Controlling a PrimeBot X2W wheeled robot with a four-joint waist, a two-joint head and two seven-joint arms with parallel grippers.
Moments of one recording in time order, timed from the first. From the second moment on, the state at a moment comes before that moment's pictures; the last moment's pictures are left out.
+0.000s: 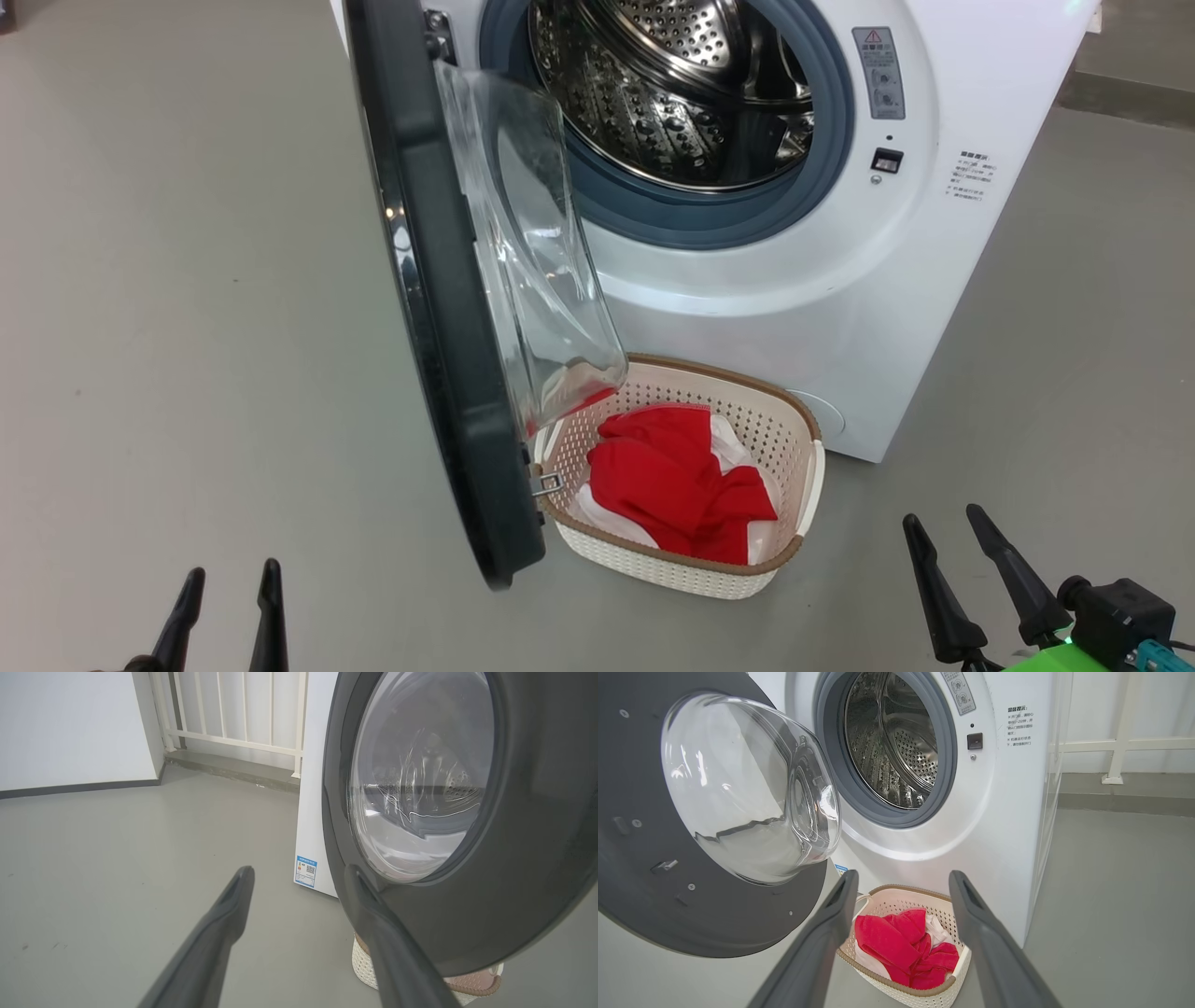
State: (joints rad) left arm 0.05 0.07 0.14 0.24 -0.24 -0.13 -0.25; right arm 0.10 -0.15 0.08 0.18 0.45 0.12 -0.26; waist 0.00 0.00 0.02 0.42
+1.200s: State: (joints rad) left arm -0.06 0.29 -0.25 0.15 -0.80 -0.12 -0.25; right arm 0.08 -0.13 0.08 0.19 0.45 0.12 -0.26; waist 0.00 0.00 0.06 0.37
